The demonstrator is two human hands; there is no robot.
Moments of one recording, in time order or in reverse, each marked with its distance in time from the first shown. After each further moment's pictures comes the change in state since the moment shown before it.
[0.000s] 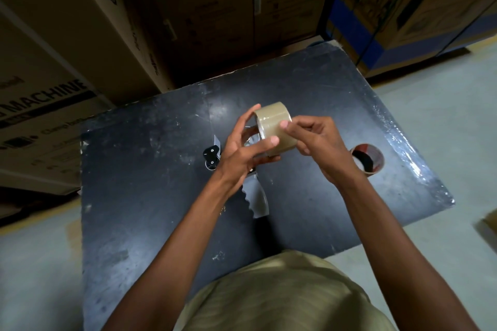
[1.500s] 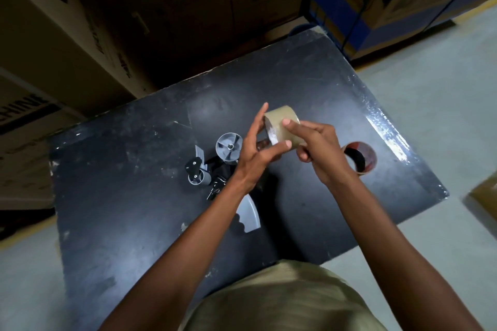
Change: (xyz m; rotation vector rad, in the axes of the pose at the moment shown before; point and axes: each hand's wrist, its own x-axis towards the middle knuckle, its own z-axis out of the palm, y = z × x) left_hand 0.064 -0.042 0.034 0.184 0.007 -0.010; right_hand 0.035 0.051 -0.034 0.143 0.309 0.287
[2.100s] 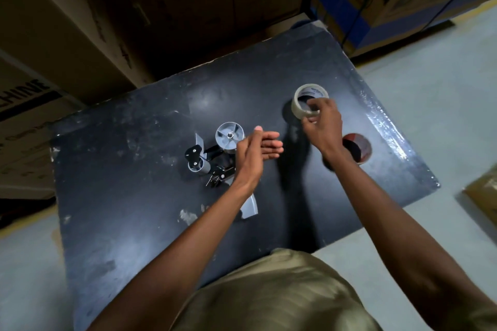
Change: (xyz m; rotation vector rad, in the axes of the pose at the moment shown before) left_hand -0.015 -0.019 0.010 -0.120 0.243 -0.148; right_hand 0.063 0.042 -0.040 -0.872 0.338 -0.323
